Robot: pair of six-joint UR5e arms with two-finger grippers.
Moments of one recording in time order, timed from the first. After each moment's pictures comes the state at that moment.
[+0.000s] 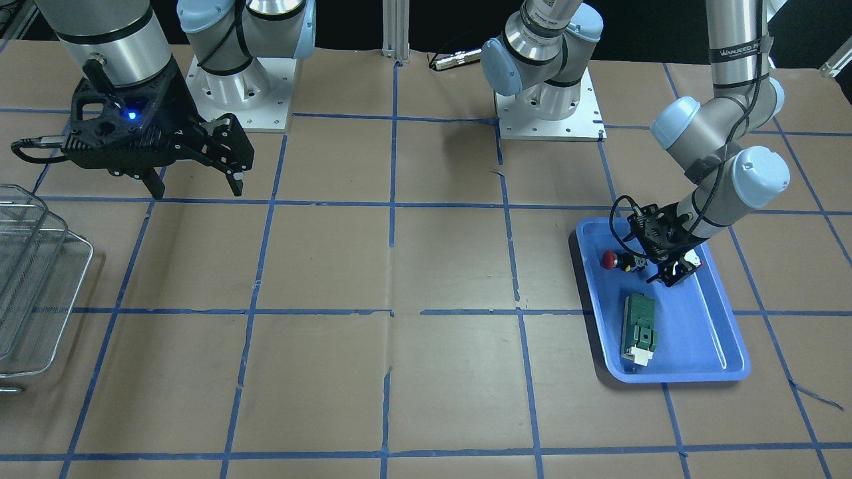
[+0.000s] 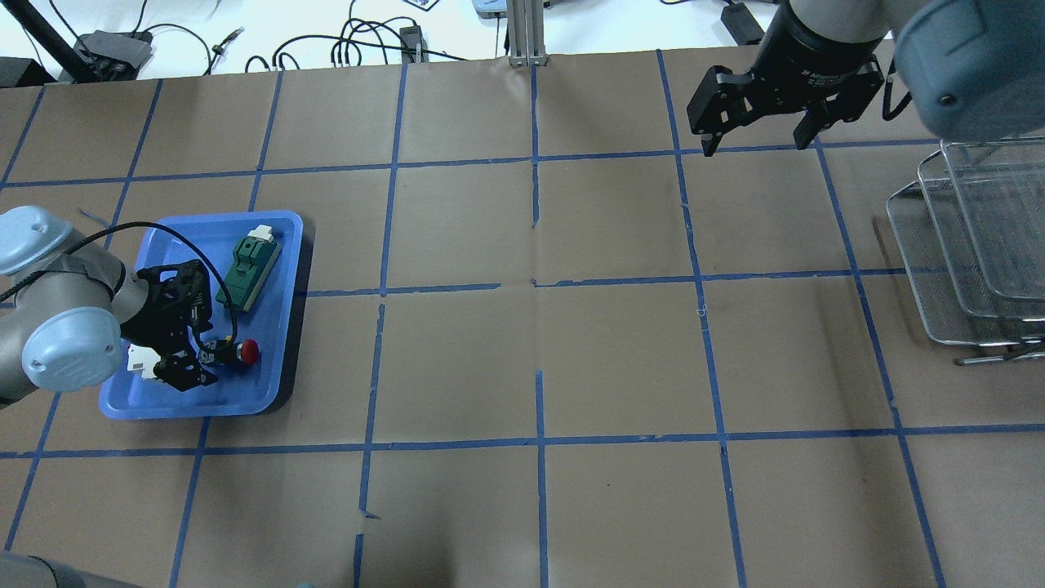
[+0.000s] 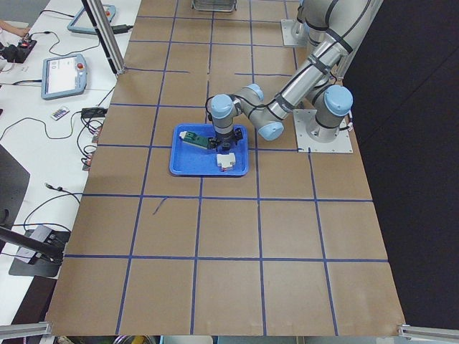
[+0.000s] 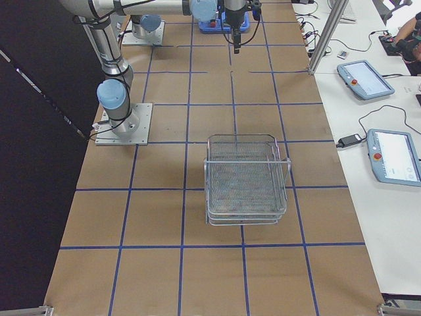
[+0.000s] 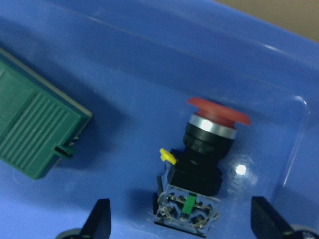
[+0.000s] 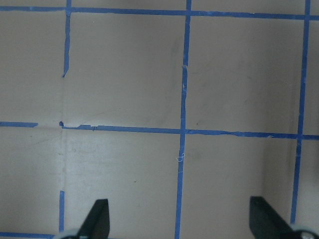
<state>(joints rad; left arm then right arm) -1.02 -1.83 -2.15 -0.85 1.53 1.78 1.59 -1.54 1.54 -1.69 -1.54 -0.04</state>
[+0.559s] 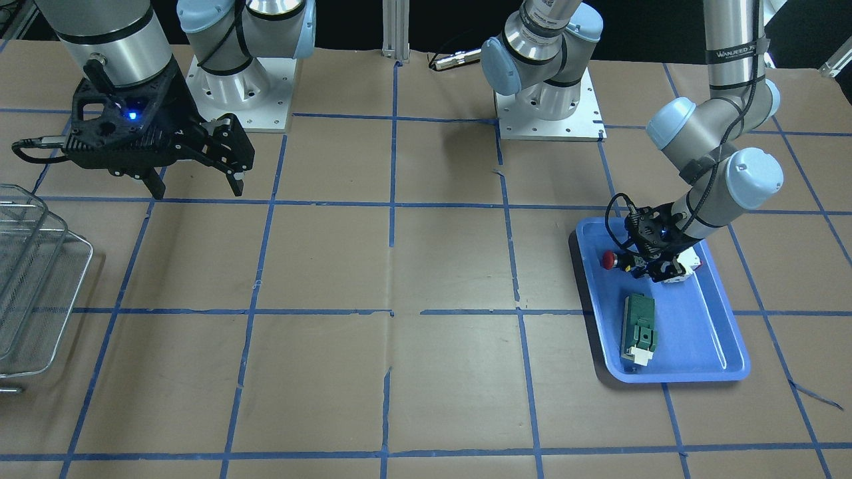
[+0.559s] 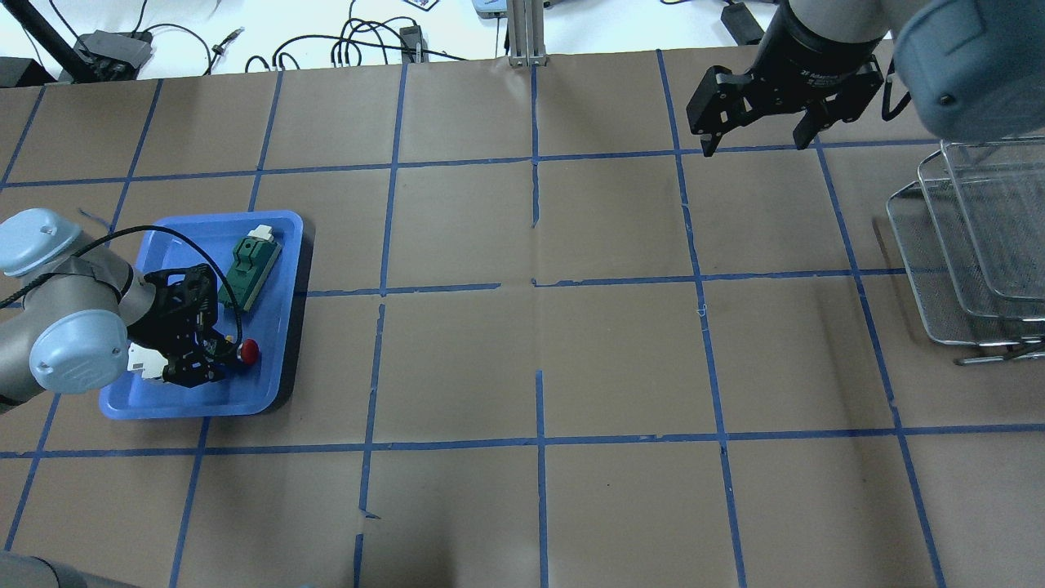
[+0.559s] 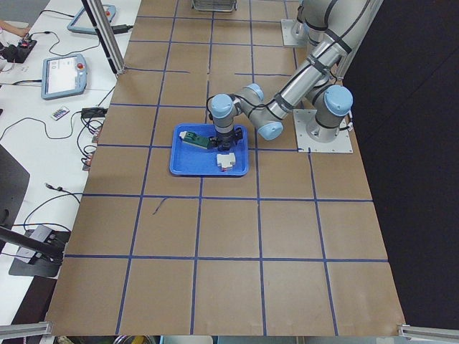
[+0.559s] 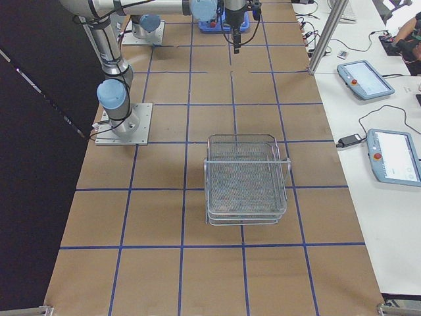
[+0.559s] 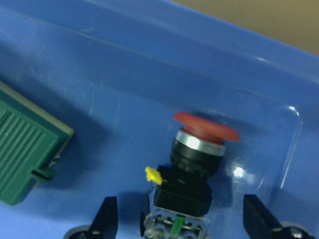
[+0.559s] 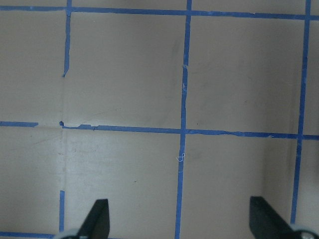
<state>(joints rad) -1.03 -1.83 -2.15 -0.85 1.53 1.84 1.59 -1.54 1.54 -1.69 -1.54 -0.04</state>
